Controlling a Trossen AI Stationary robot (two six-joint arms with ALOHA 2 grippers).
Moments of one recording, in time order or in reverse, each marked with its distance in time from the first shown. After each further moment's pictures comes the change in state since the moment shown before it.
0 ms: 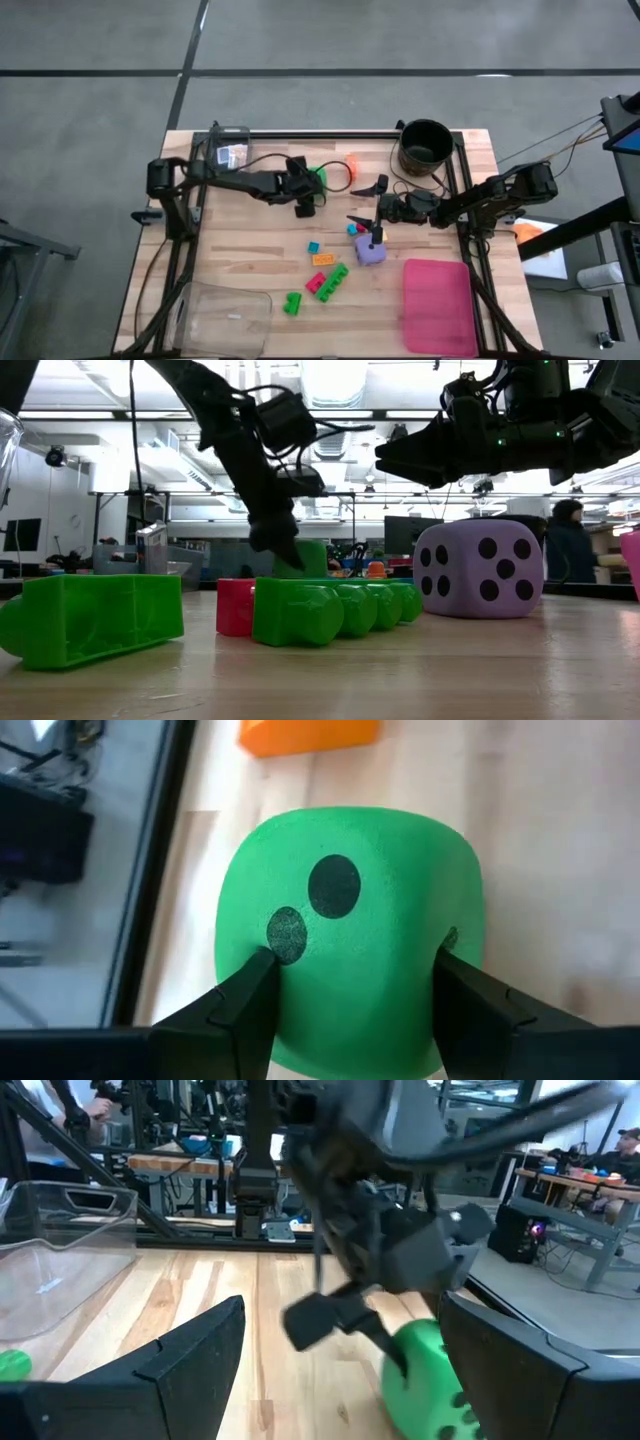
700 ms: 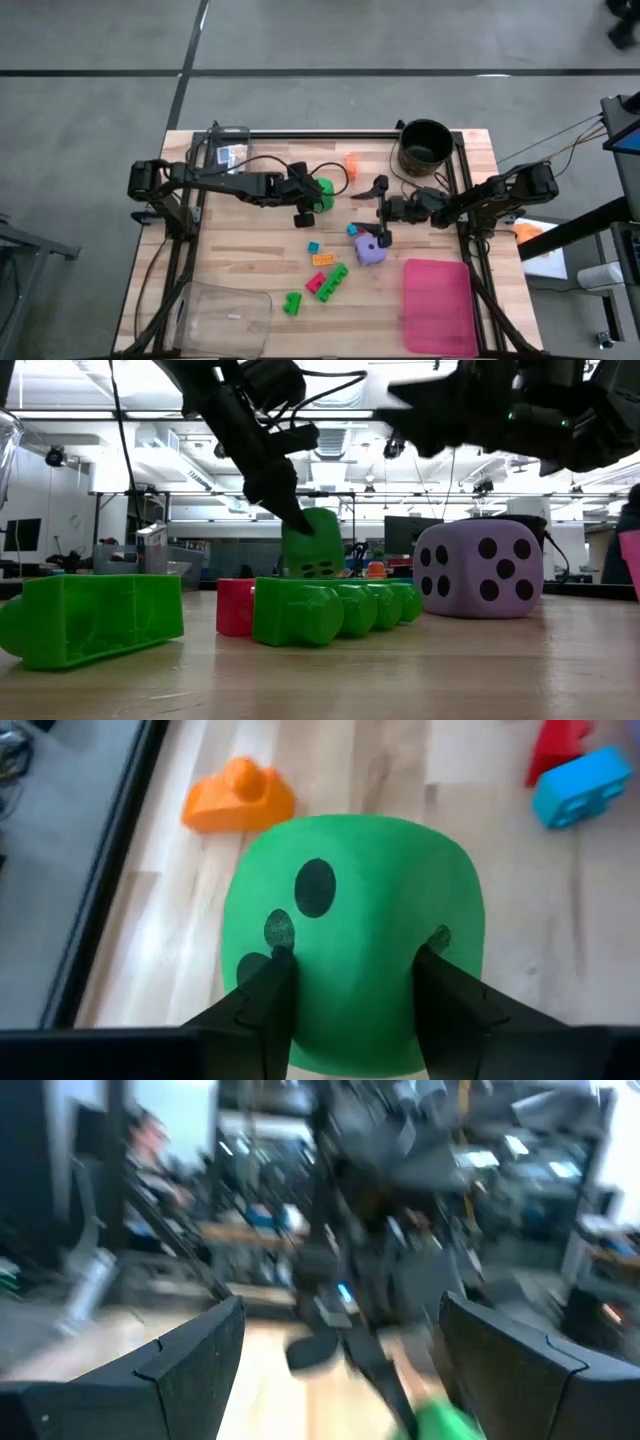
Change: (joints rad) left arm -0.059 -0.131 -0.001 -0.021 0.157 -0.069; right arm 0.001 -0.007 -0.001 0.205 -0.206 -0.019
